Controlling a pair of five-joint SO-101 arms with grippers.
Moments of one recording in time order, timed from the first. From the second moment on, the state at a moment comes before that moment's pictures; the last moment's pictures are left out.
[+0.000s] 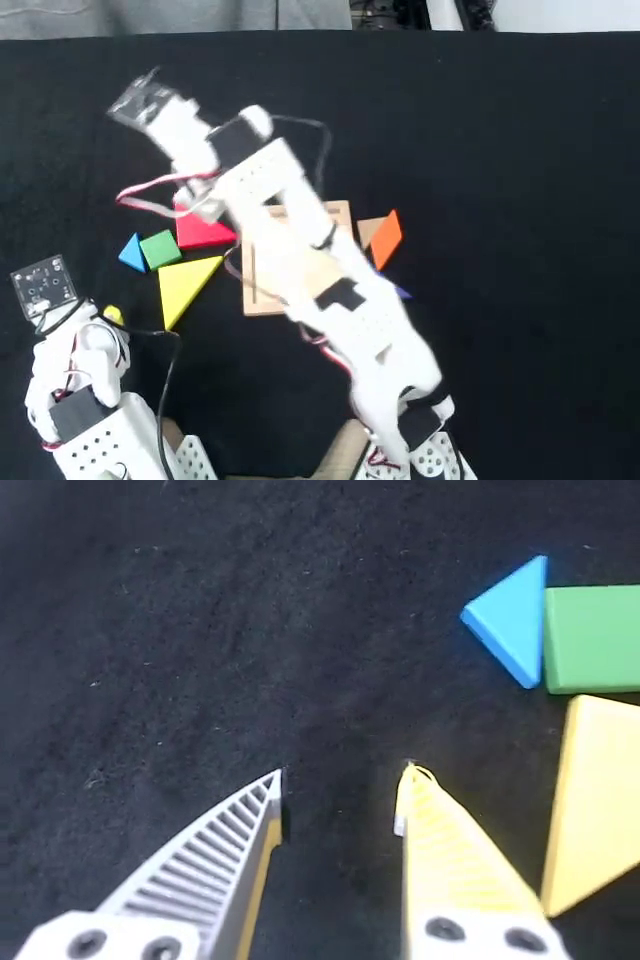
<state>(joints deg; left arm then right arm) -38.5 -104.0 96.0 65.2 -10.2 -37.5 40.5 -61.4 99.1 17.0</state>
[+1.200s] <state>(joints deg) -38.1 -104.0 96.0 65.6 -10.2 -1.0 -28.3 40.5 61.7 10.7</state>
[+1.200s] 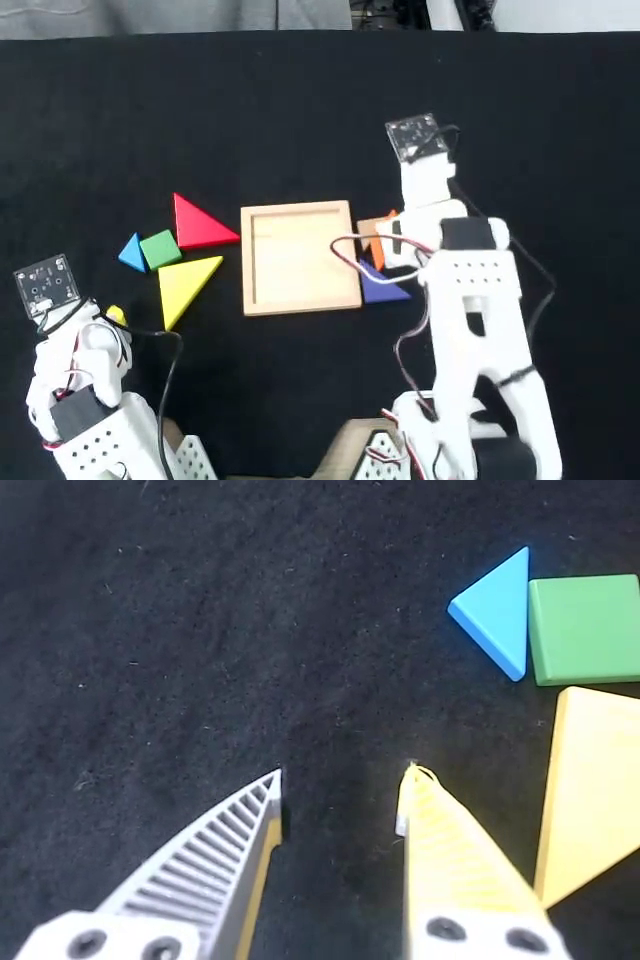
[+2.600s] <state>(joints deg) -38.1 -104.0 96.0 65.6 -10.2 -3.3 21.5 8.8 64.1 -22.5</state>
